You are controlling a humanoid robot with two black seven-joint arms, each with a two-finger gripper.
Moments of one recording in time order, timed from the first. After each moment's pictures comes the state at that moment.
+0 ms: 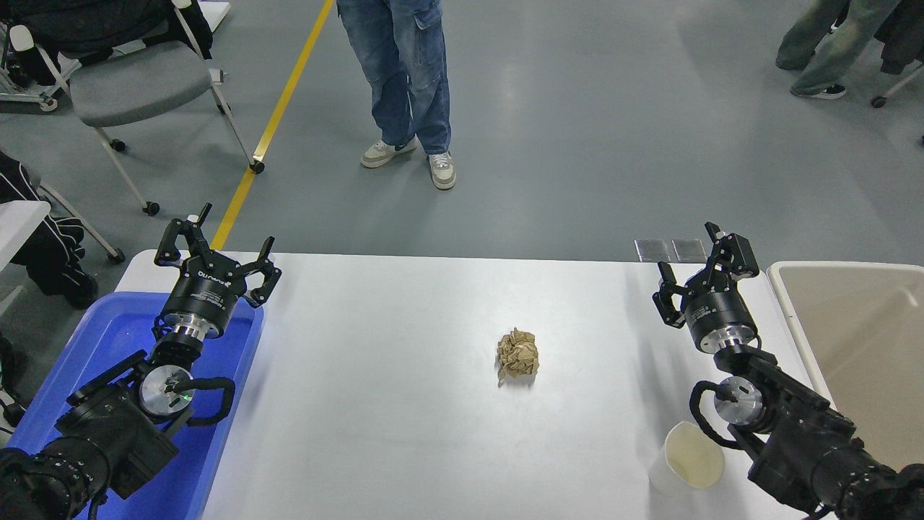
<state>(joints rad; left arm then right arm) -0.63 0.28 -0.72 -0.36 -0.17 -0.69 -0.52 0.65 -0.14 0.69 0.39 -0.12 0.20 0.63</state>
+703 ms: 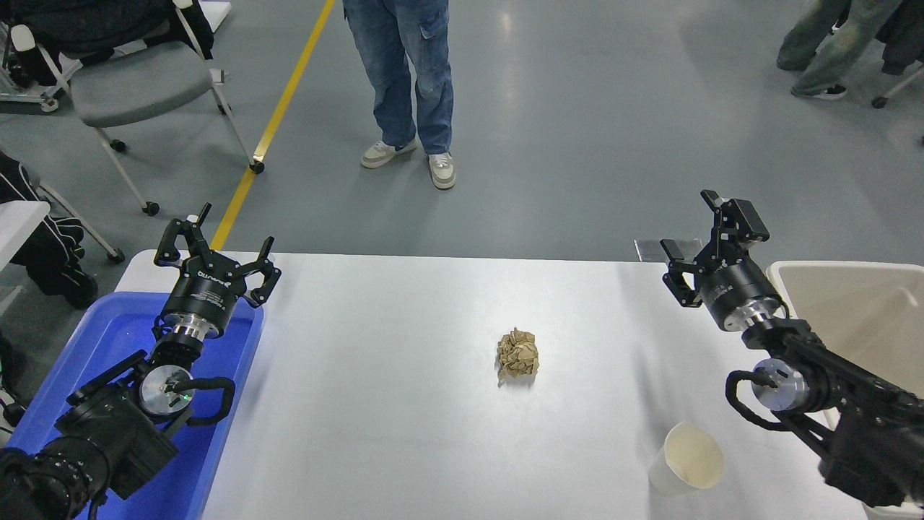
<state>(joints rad) -0.63 0.28 -0.72 -0.36 -0.17 -0.69 -0.52 0.64 -0.54 0.51 1.01 -0.20 -0.02 0.53</state>
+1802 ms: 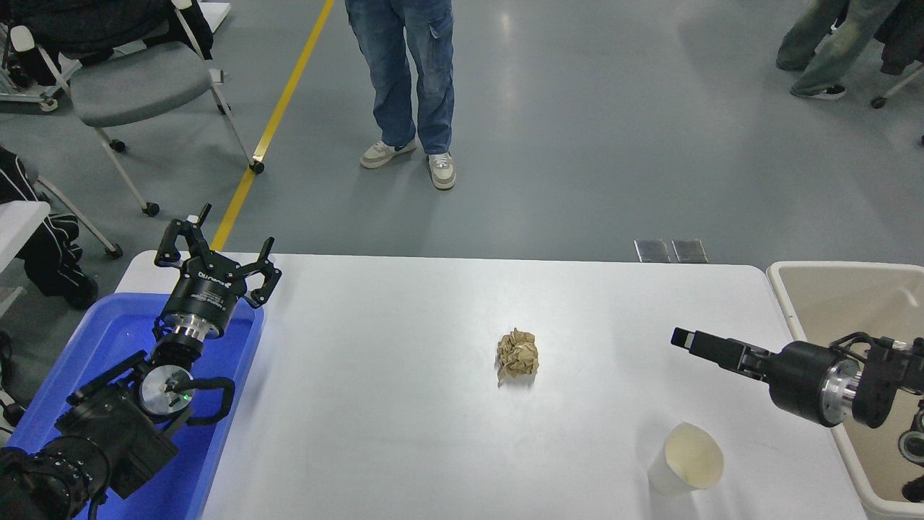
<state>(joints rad) -0.63 0.28 -0.72 -0.36 -0.17 -0.70 -0.52 0.89 -1.06 -0.13 1.57 -1.20 -0.15 0.16</state>
